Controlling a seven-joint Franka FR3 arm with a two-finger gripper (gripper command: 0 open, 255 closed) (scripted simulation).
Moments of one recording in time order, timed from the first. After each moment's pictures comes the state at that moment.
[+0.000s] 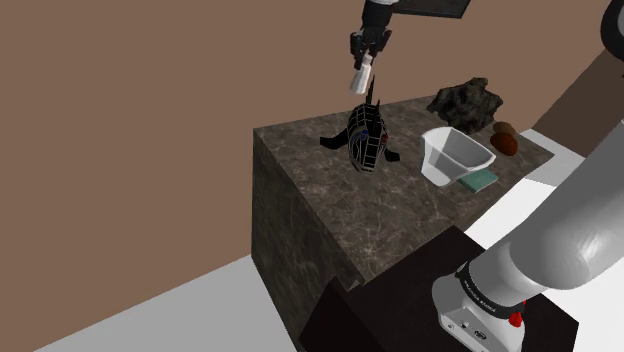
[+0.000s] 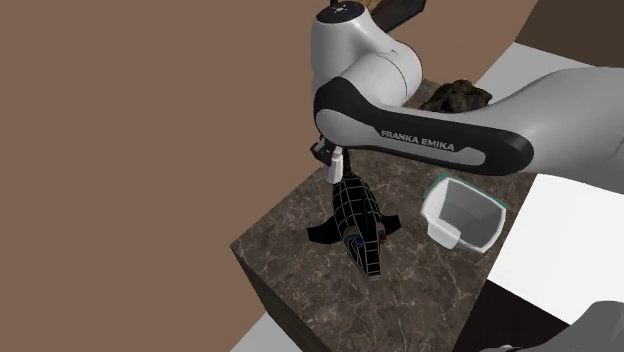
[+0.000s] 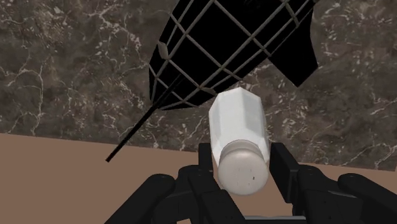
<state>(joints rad) -0.15 0.13 0.02 -1.64 -0.12 1.82 -0.04</state>
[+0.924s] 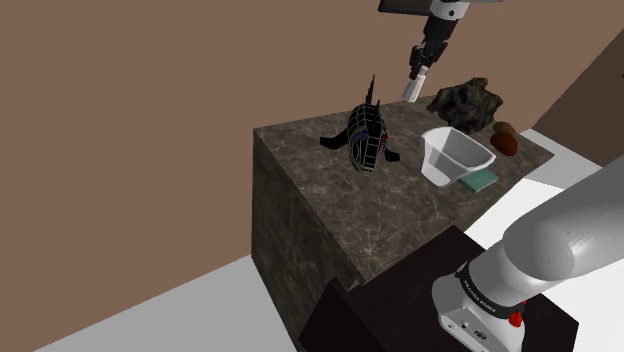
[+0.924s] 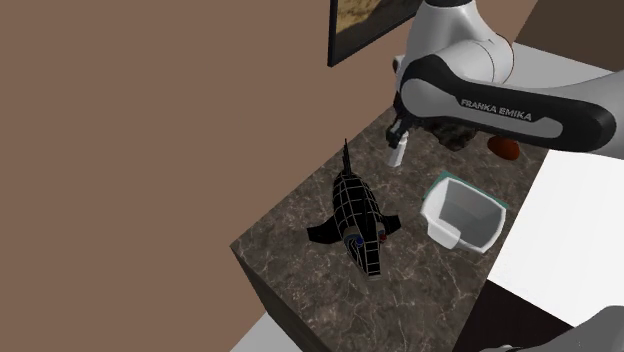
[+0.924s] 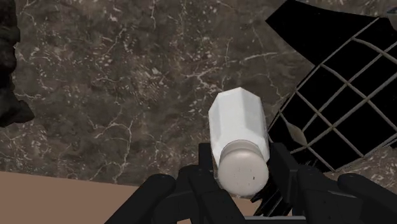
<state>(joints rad) -0.31 -0.06 -0.13 -1.89 -0.11 1.91 -0.34</state>
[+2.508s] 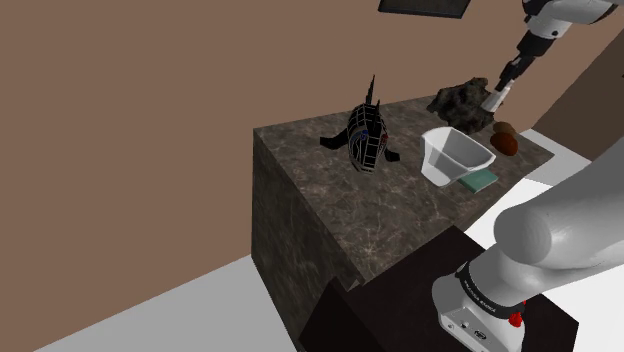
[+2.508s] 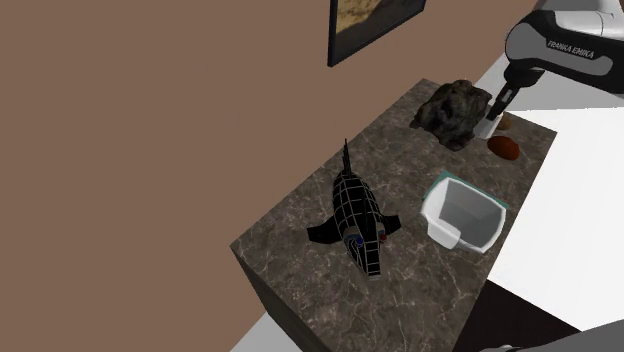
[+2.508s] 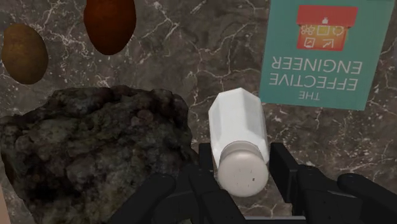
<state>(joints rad) -0.58 0.06 -0.44 -1.75 -0.01 1.93 -0.95</state>
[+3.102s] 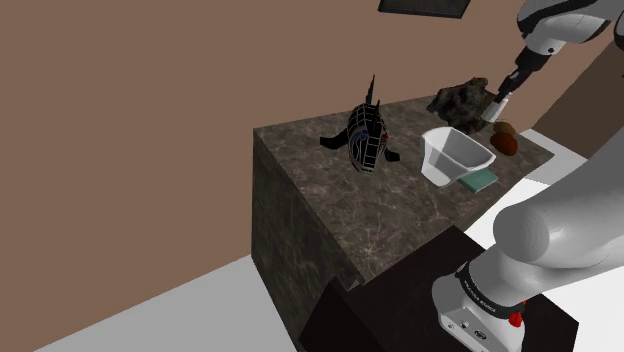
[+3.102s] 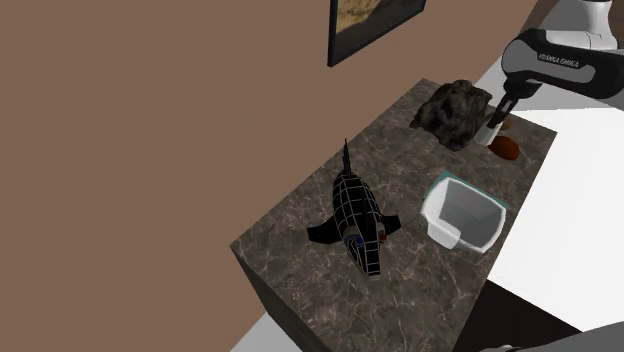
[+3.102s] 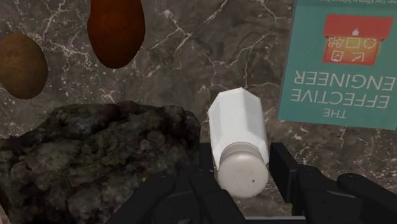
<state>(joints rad) -0.61 0.11 -0.47 -1.79 0.03 2.02 -1.01</state>
